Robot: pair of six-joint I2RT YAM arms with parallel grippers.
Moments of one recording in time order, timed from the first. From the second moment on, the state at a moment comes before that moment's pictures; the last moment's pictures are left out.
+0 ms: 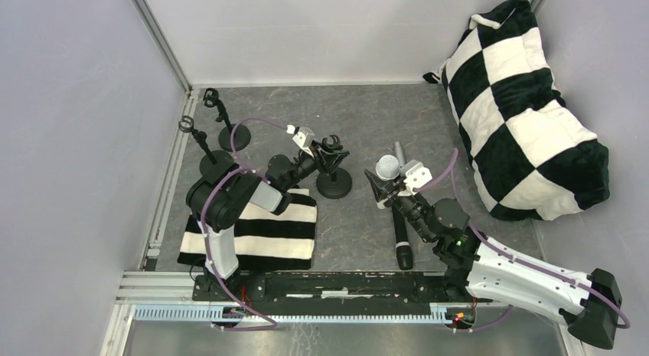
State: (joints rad) left arm -0.57 1.91 0.66 1.46 0.36 -0.38; right arm 1.02 0.70 0.45 0.44 0.39 -0.15
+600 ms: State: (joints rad) left arm -0.57 1.88 0.60 1.50 0.50 -0.50; right arm 0.85 1.02 0.53 0.83 -0.07 -0.29
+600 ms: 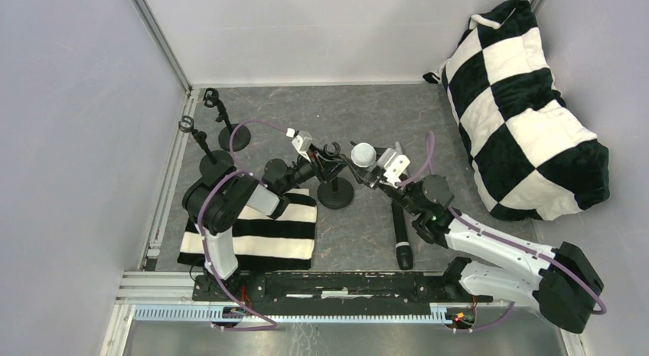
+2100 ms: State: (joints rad) left arm -0.57 1.87 0.59 1.50 0.54 -0.59; right arm 0.75 1.41 0.80 1.05 -0.43 -0.23
